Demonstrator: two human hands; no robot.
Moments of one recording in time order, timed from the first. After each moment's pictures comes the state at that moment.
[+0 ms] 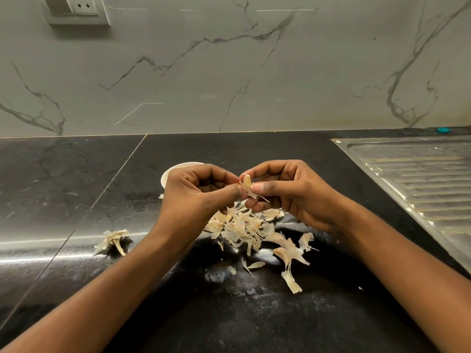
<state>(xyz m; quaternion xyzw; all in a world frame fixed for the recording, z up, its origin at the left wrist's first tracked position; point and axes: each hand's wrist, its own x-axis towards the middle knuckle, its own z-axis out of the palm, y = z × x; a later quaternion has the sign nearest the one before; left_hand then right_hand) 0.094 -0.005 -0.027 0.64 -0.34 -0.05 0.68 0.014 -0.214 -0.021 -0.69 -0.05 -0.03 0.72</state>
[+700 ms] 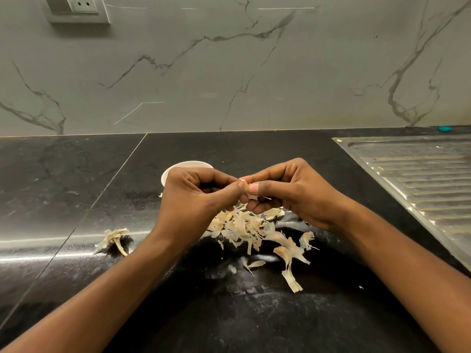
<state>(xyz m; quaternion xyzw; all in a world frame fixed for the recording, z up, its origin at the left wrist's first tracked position) 0.095 -0.005 -0.030 0.68 -0.37 0.00 0.63 0.012 -0.210 -0.019 -0.74 -0.04 -0.04 0.67</state>
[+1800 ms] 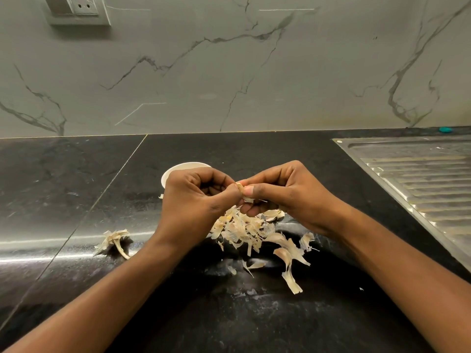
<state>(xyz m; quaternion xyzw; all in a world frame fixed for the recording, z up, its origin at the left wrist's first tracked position) 0.095 -0.008 -0.034 0.69 -0.36 0.04 0.63 0.012 -0.200 -0.018 -0.75 -0.04 -0.06 0.66</state>
